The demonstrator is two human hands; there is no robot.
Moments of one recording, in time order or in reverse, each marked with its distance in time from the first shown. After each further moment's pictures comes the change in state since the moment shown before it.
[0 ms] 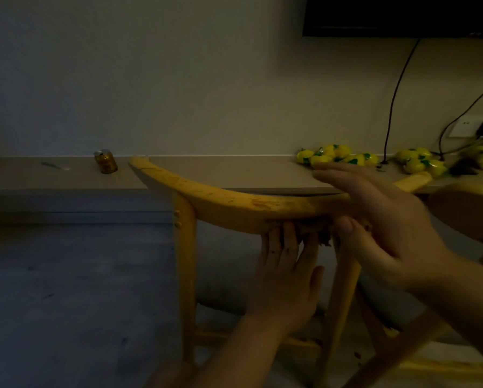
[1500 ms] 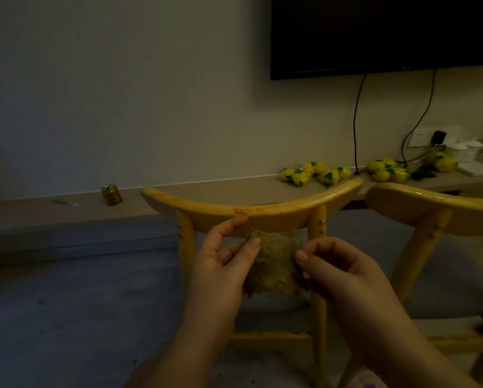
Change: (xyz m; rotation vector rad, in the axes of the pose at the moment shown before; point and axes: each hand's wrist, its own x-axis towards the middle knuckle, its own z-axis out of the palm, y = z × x) left_hand 0.018 0.020 -0.209 -1.433 -0.082 -0.802; right_hand -0.062 -0.122 -0.009 1.082 0.284 0.905
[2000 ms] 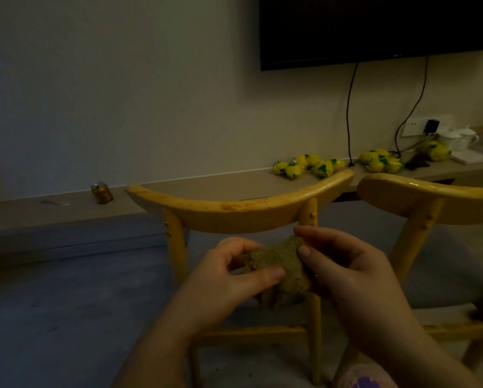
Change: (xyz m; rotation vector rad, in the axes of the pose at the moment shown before) left_hand 0.011 0.005 -0.008 0.388 -0.335 -0.158; right_hand 0.010 0.013 -0.023 -0.043 0.051 -0.100
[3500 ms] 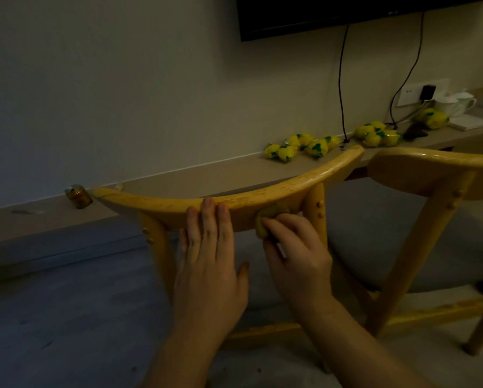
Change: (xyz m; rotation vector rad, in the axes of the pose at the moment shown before) left_hand 0.064 -0.080 -0.012 1.346 0.437 0.381; right_hand 0.090 0.125 0.036 -0.799 0.428 -0.867
